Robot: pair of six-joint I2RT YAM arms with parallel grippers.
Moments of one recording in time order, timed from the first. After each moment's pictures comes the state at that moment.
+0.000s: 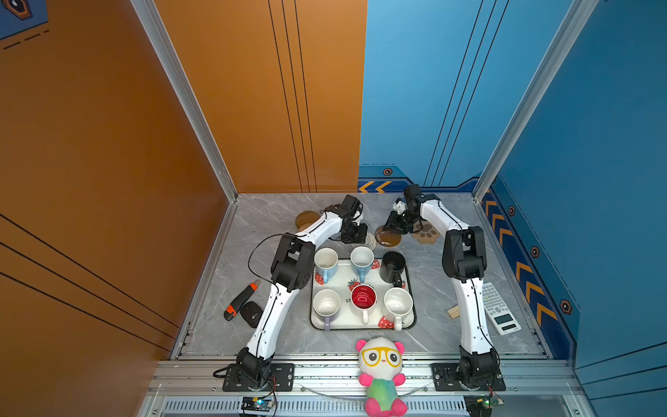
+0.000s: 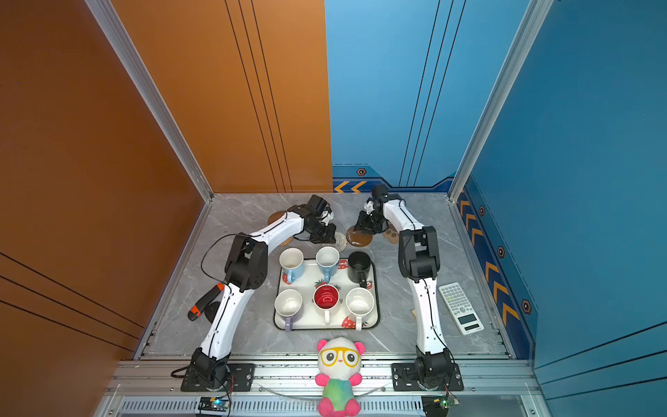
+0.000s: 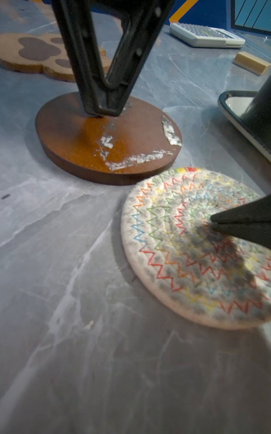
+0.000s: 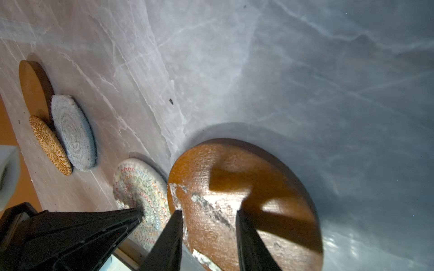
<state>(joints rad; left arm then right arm) -0.49 2.50 2.15 -0.77 0.38 -0.42 0.18 2.44 2.11 -0.91 -0.45 0.34</state>
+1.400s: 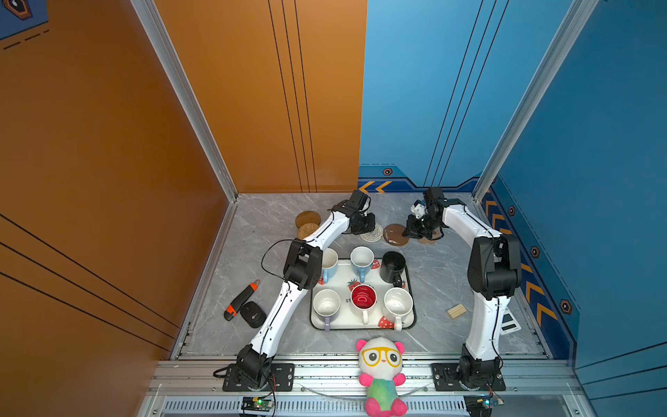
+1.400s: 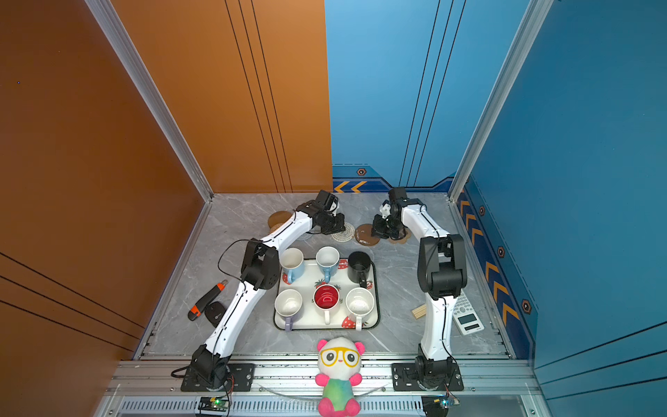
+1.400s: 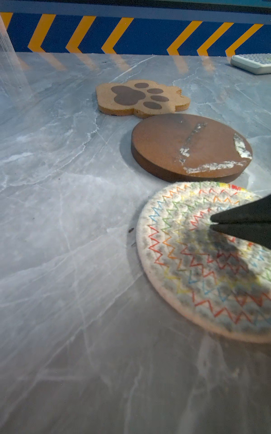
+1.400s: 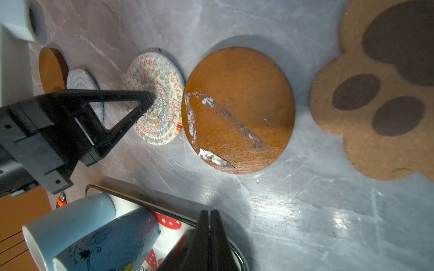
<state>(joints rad) -0.52 2.72 2.52 -0.73 0.34 -0.59 0.11 2.06 1.67 -0.83 -0.43 0.32</state>
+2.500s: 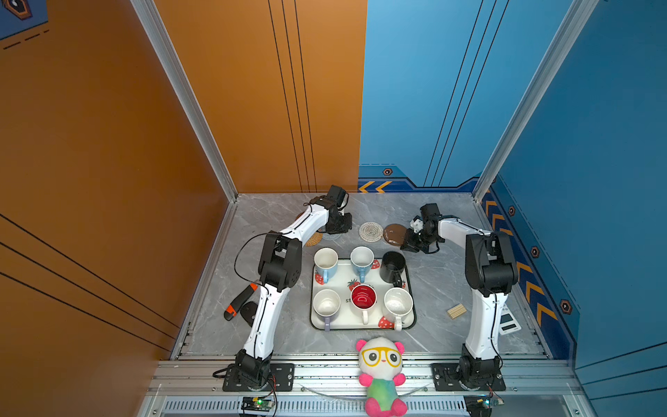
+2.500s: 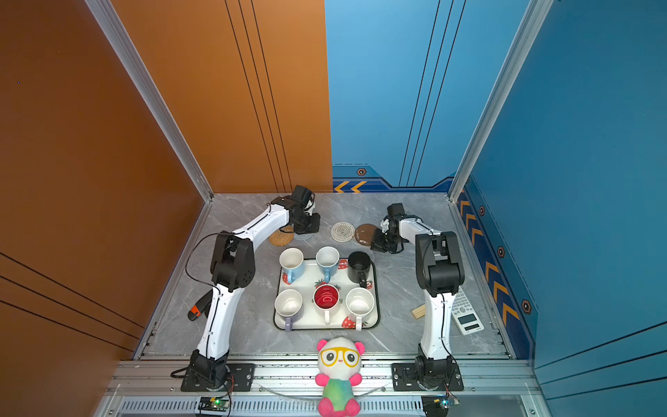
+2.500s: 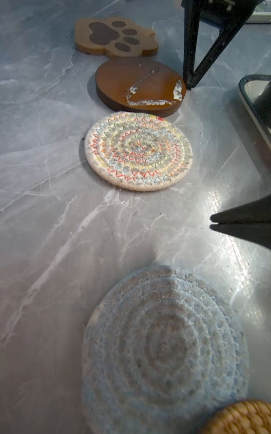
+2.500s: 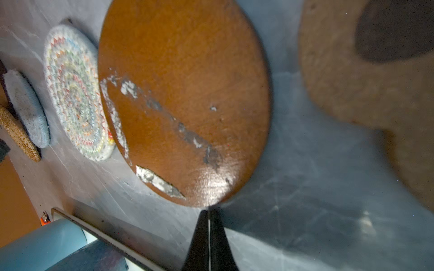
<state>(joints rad) -0.41 2.37 2.09 -0.81 0.22 -0.44 0.10 2.12 1.48 -0.61 -0.44 0.41</state>
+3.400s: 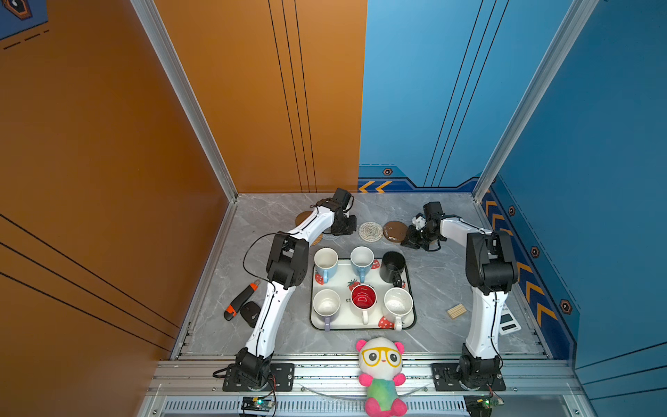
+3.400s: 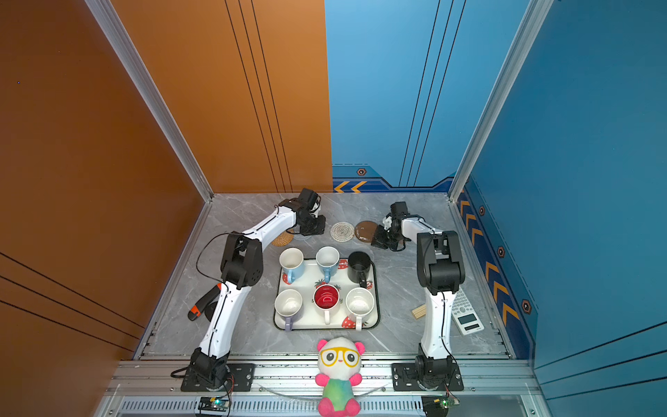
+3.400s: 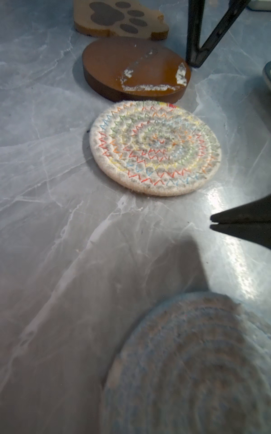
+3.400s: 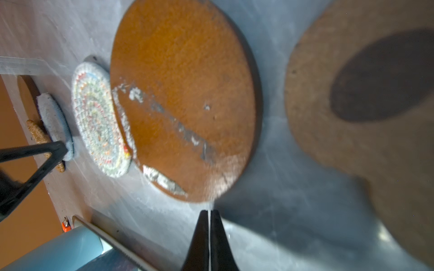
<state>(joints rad) -0.43 2.50 2.21 -0.81 0.23 -0.45 0.08 2.11 1.49 -0.56 -0.48 0.44</state>
